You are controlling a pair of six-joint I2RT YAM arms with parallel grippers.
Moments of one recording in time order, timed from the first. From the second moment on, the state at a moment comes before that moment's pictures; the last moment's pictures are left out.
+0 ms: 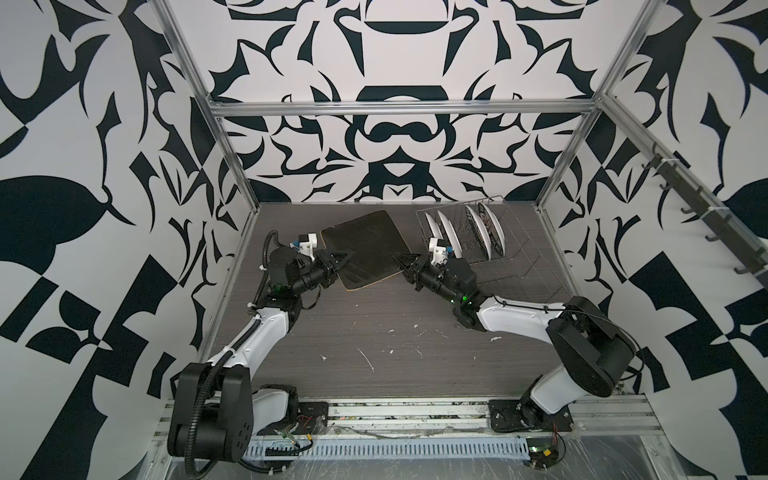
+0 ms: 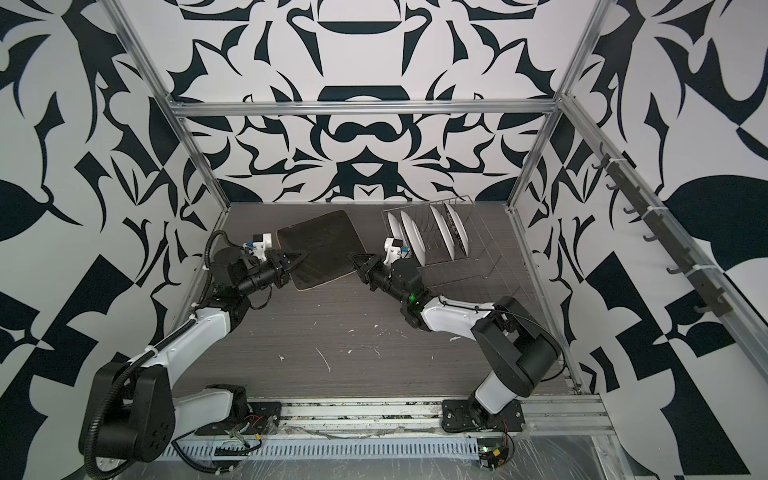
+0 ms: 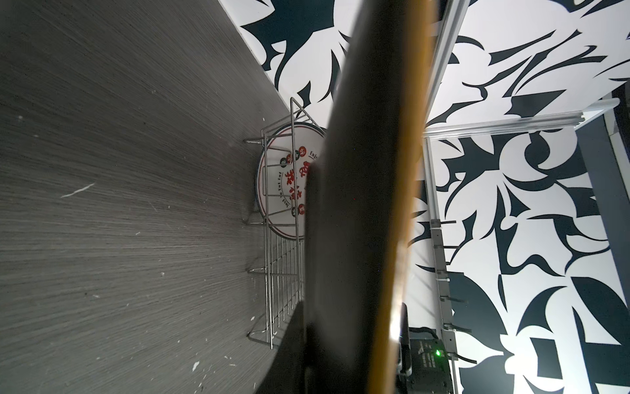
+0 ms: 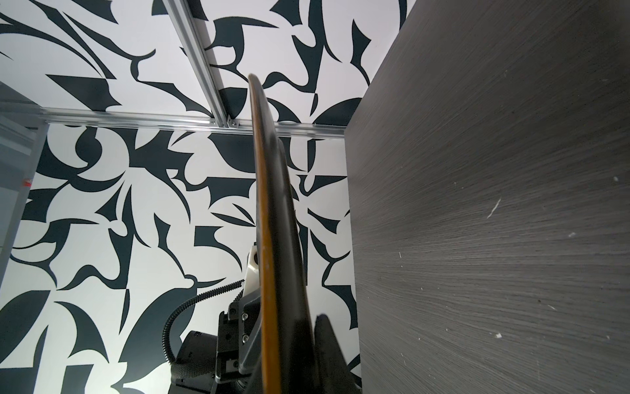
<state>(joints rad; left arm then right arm) -0.14 1.22 0.61 0.41 0.76 -1.26 0.70 1.58 0.74 0.81 -0.19 1.51</state>
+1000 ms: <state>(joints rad) -0.14 1.22 0.60 0.37 0.75 -1.24 0.70 1.58 0.74 0.87 -0.21 1.52</state>
